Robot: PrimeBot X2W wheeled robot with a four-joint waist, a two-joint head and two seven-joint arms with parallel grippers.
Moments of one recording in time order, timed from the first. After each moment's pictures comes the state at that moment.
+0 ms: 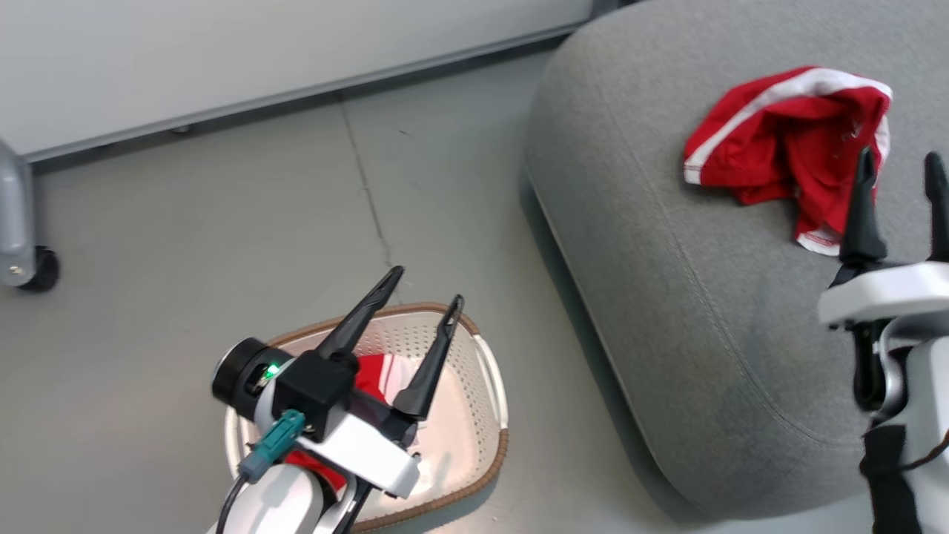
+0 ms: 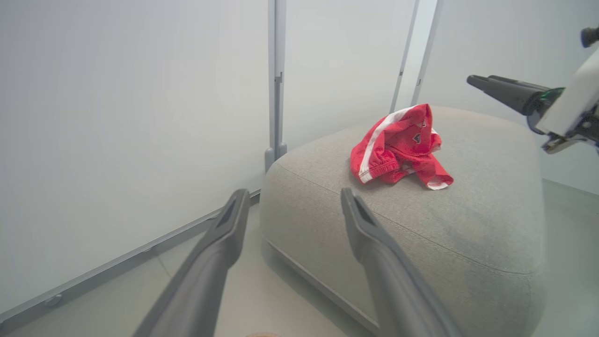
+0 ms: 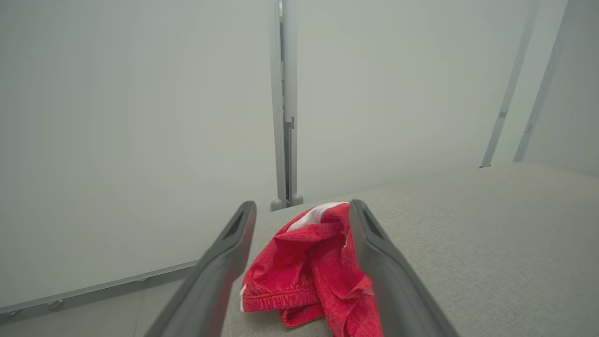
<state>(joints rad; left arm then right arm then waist) -0.29 0.26 -0.59 0.02 -0.34 0.07 -0.17 -0.52 -0.09 -0.17 0.47 0.13 0.13 -0.26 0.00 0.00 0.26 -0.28</state>
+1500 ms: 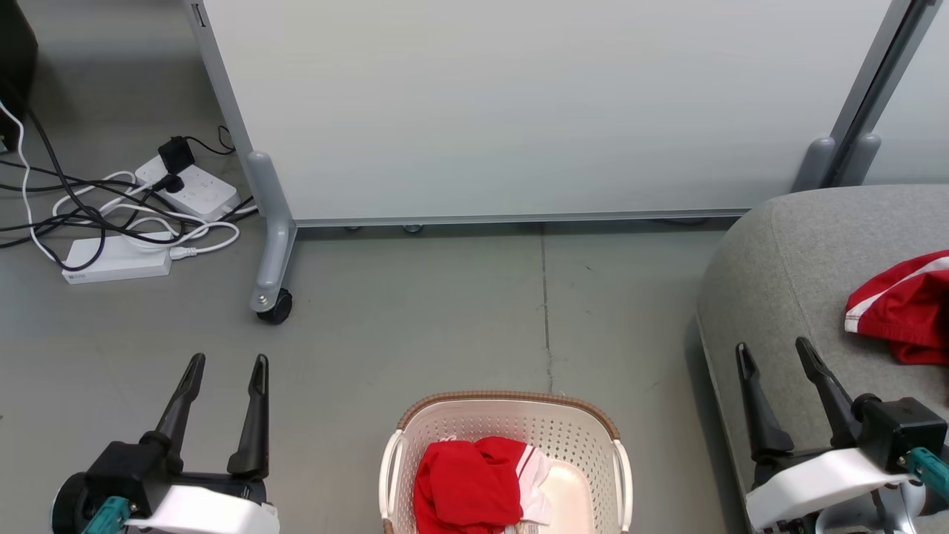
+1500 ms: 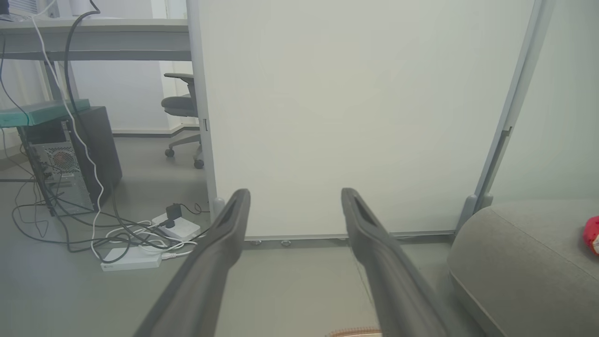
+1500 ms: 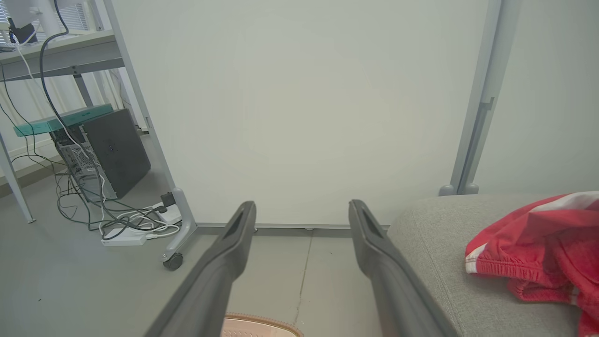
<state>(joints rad) 0.02 0.31 -0.25 0.04 -0.46 0.14 -0.26 0.01 -0.05 0.02 0.01 0.18 0.13 -0.05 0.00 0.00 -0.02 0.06</state>
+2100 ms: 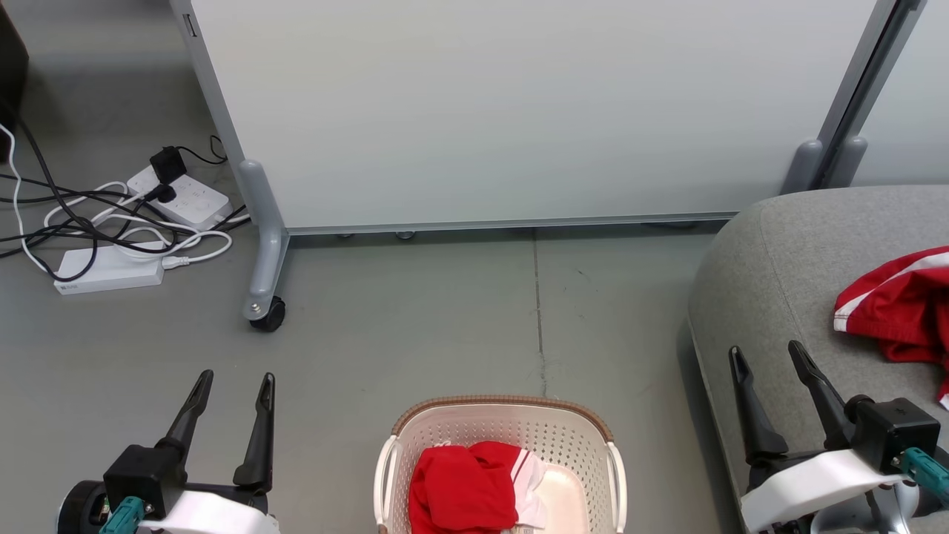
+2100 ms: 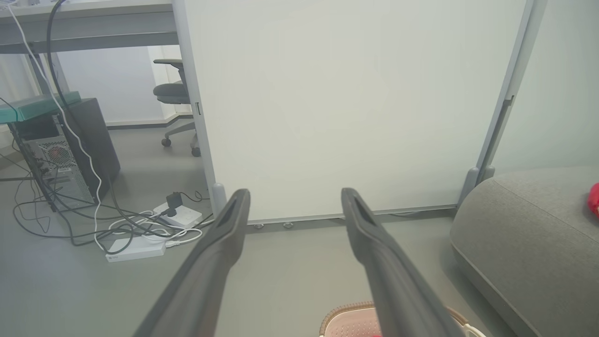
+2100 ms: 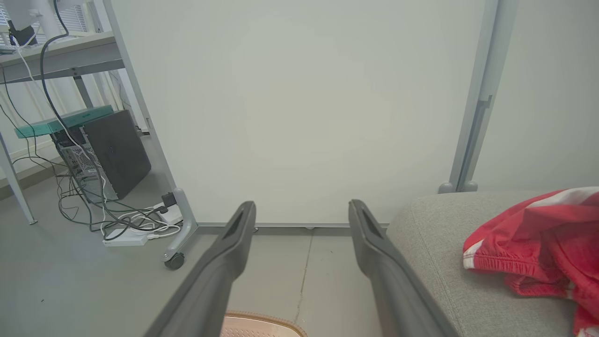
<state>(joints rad) 0.01 0.33 -0.29 0.11 -0.43 0.14 -0.25 0.02 -0.05 0.04 0.01 0.18 0.13 -0.04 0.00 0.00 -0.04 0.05</state>
